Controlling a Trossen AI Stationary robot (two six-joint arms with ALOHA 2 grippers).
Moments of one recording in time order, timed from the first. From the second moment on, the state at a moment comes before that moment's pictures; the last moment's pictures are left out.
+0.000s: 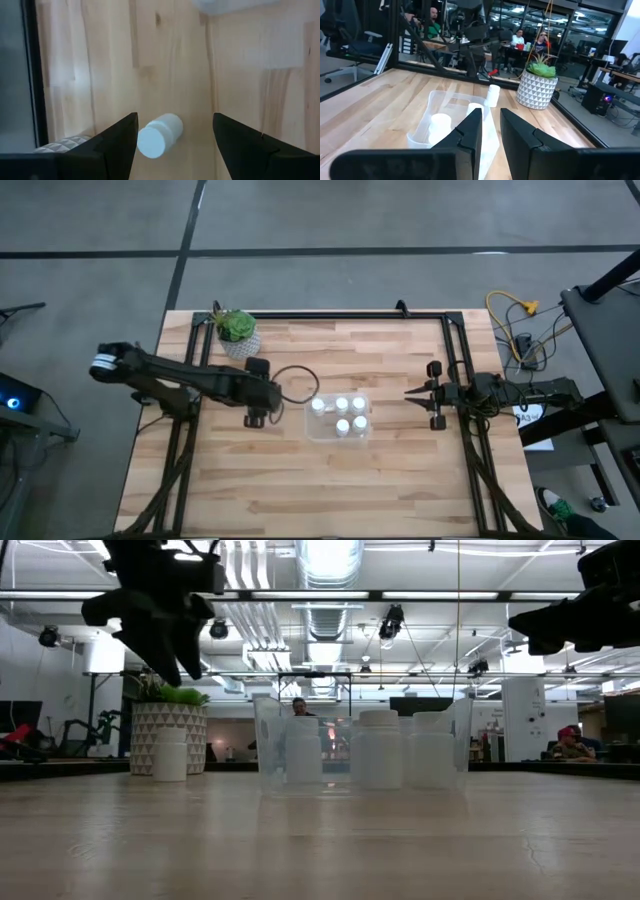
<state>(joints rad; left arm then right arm) -0.15 1.32 1.03 -0.95 -0.40 0.01 0.09 0.02 0.01 0.03 0.08 -0.16</state>
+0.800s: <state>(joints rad) 0.11 1.24 0.86 -0.83 -0.21 0.11 0.09 0.02 0.01 0.03 0.08 -0.16</state>
